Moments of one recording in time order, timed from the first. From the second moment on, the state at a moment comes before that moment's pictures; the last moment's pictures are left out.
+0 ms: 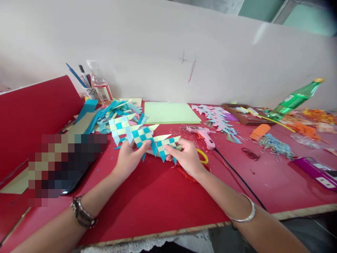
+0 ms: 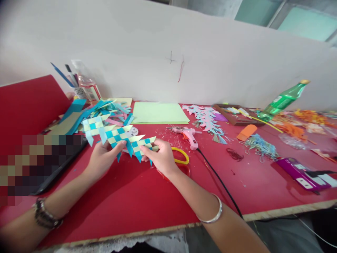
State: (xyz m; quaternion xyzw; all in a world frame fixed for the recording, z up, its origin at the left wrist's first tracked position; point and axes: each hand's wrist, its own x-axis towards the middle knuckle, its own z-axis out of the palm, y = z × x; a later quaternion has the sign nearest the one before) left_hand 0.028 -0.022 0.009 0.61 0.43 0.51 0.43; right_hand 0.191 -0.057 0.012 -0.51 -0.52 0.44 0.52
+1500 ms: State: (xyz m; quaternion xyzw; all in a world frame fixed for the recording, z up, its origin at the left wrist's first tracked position) left_hand 0.025 -0.021 0.009 0.72 0.44 0.48 0.25; right_hand 0.195 -0.053 0.008 -0.50 -0.53 0.46 0.51
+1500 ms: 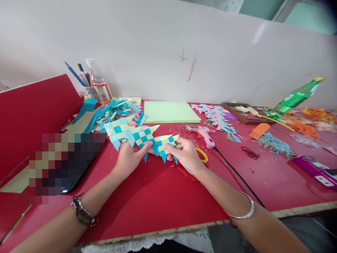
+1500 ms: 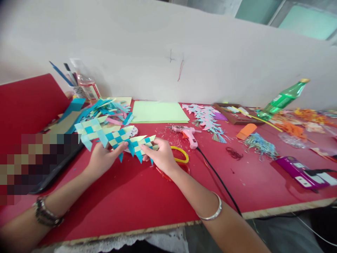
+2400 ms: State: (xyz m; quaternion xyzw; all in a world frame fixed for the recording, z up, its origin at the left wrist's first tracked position) left_hand 0.021 -0.021 0.003 0.76 0.43 0.44 0.23; right_hand 0.193 -0.053 0.008 -0.50 -0.49 0.48 0.52
